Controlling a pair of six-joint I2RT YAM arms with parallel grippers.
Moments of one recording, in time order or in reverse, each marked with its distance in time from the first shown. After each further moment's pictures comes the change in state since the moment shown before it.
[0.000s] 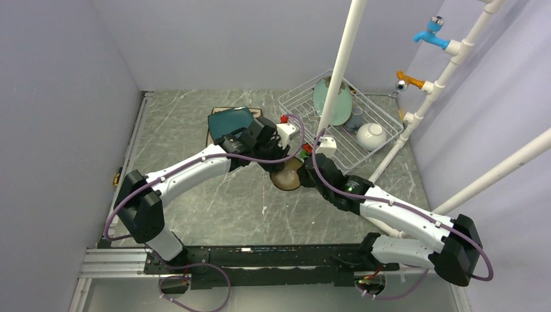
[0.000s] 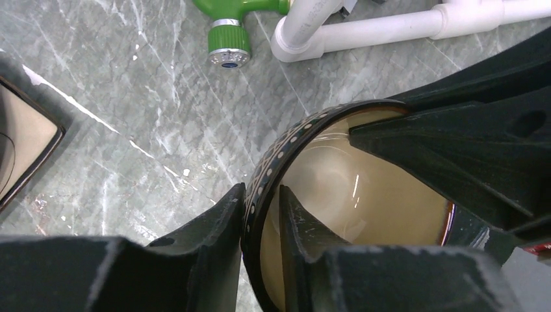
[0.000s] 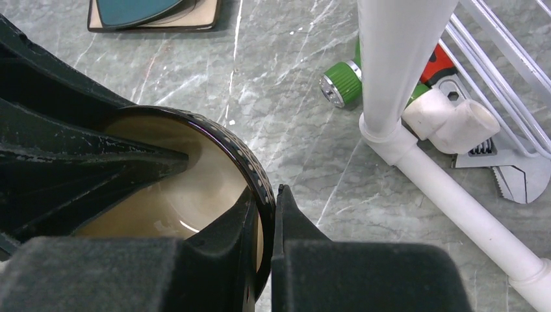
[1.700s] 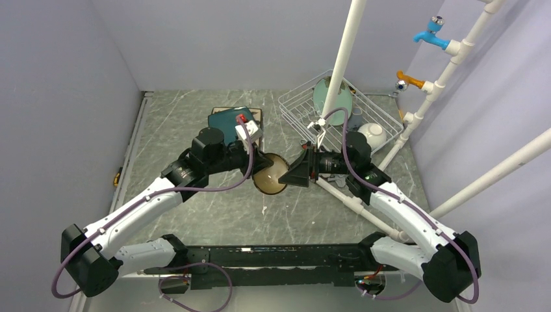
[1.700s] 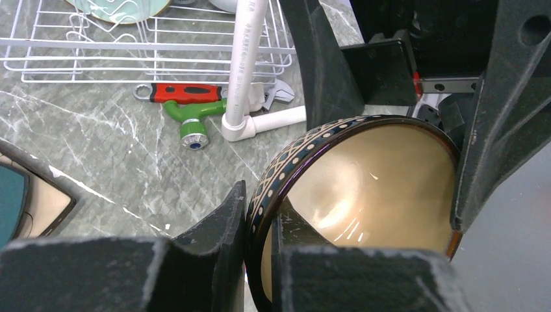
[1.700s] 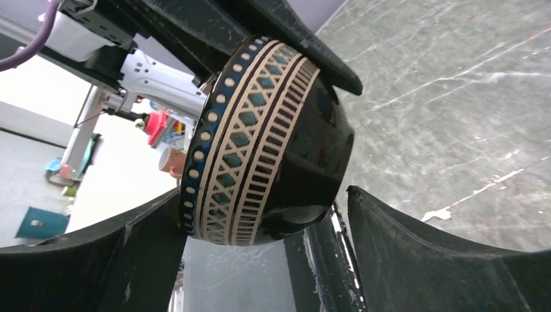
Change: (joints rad) left arm 0.093 -0.502 -0.371 0.378 0.256 -0.052; right arm -0.365 -0.042 -0.010 0.409 -1.380 -0.030
